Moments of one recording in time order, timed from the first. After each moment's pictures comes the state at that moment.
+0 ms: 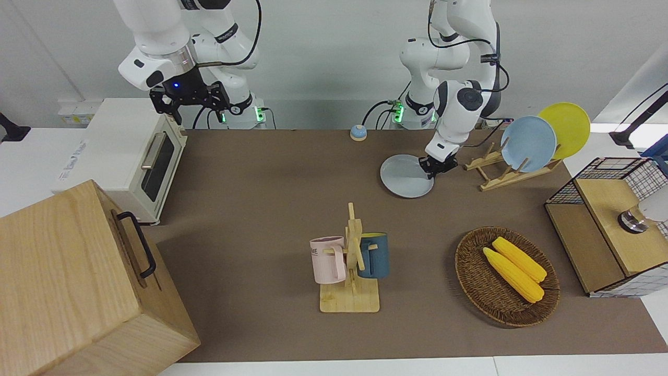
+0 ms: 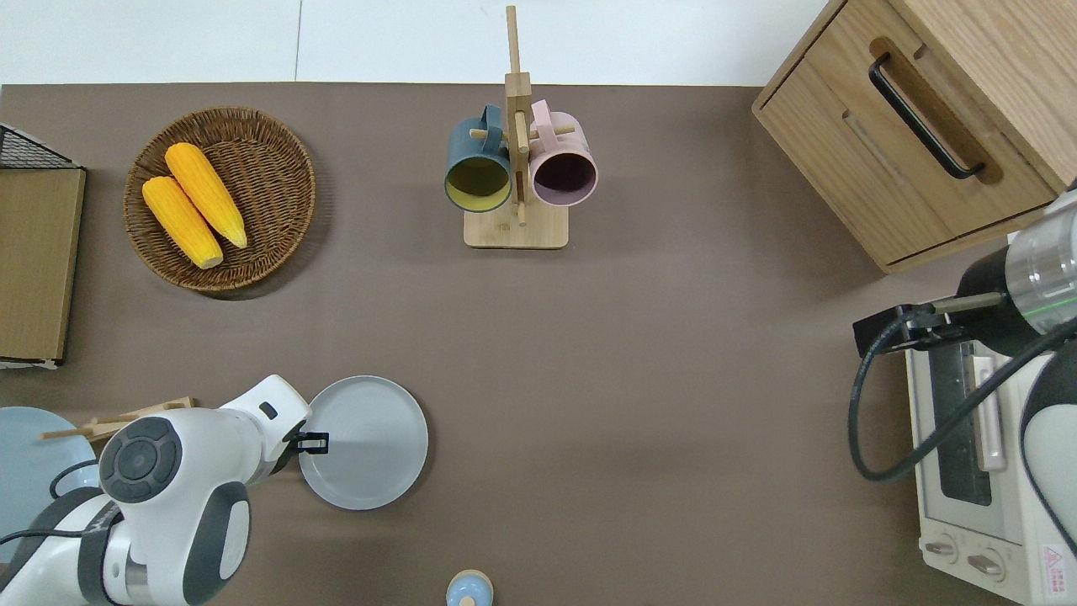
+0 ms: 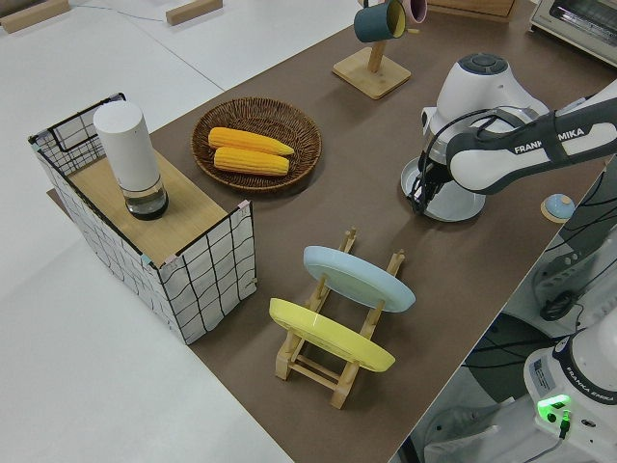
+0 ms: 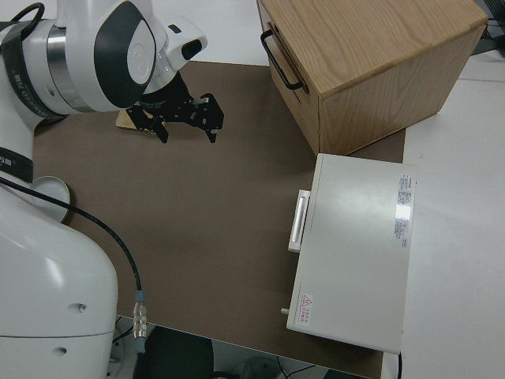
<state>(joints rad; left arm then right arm) -0.13 -0.15 -0.02 -2.61 -0.05 2.45 -0.07 -0.26 0.02 0.38 -1.48 -0.03 1.38 0.04</state>
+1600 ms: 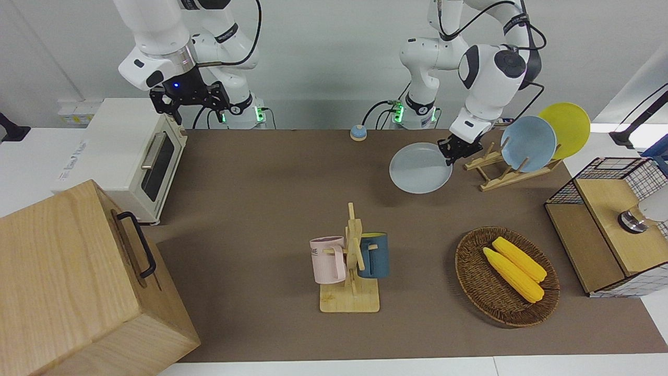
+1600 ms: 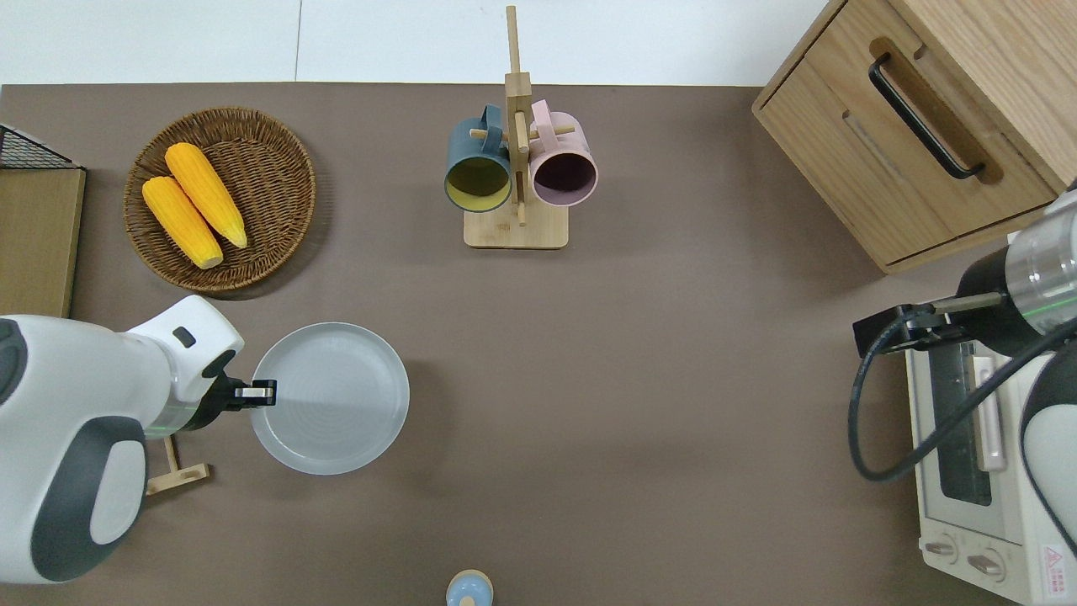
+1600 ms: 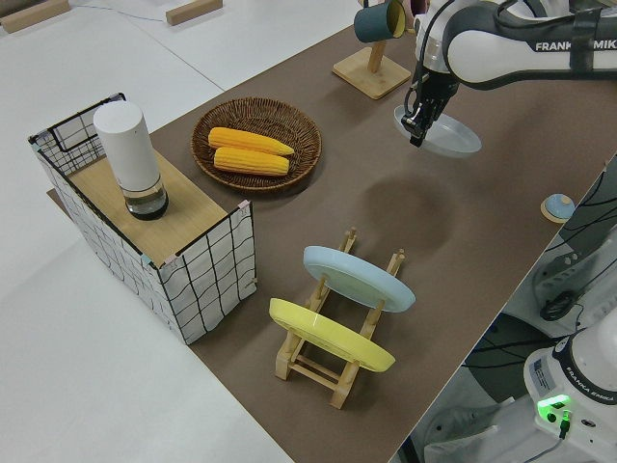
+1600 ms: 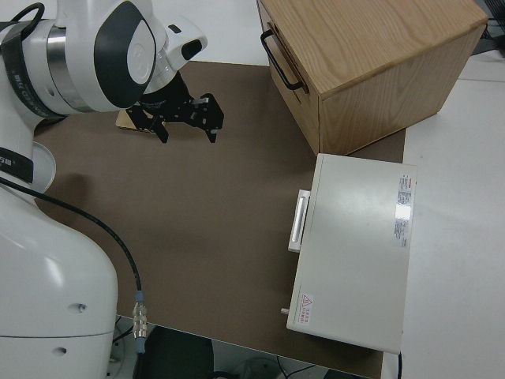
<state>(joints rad) -0.12 -0.19 0.02 -2.19 -0.05 1.97 -0.07 -0.26 0.02 0.38 -1.48 -0.03 1.38 0.04</state>
